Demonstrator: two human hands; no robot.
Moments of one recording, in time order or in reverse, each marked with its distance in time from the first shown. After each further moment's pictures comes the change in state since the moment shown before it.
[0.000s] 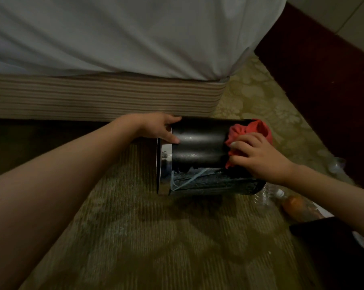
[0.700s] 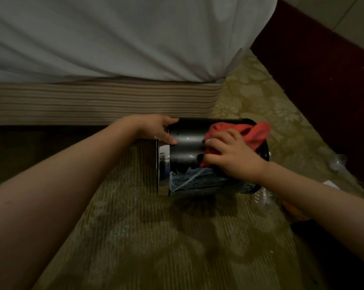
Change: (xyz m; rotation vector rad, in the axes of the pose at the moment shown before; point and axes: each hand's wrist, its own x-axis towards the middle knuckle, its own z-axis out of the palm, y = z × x) left_hand 0.000 0.005 -0.001 -0.026 -0.009 -0.045; right_hand 0.044 -0.029 -0.003 0.066 0.043 0.072
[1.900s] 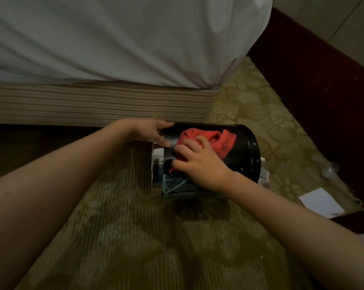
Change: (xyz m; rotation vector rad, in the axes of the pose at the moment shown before) left_hand 0.000 0.000 0.001 0.002 0.016 -0.002; right_hand 0.034 -0.033 0.009 0.014 0.045 -0.014
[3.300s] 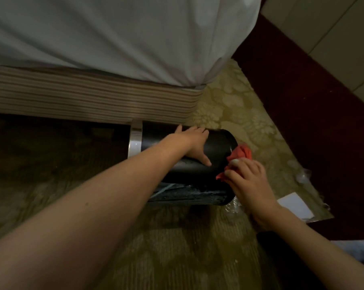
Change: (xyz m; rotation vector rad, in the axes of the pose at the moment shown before) left_hand 0.053 0.123 0.057 0.340 0.014 0.135; right_hand -0.143 0.049 0.000 0.018 0.055 0.446
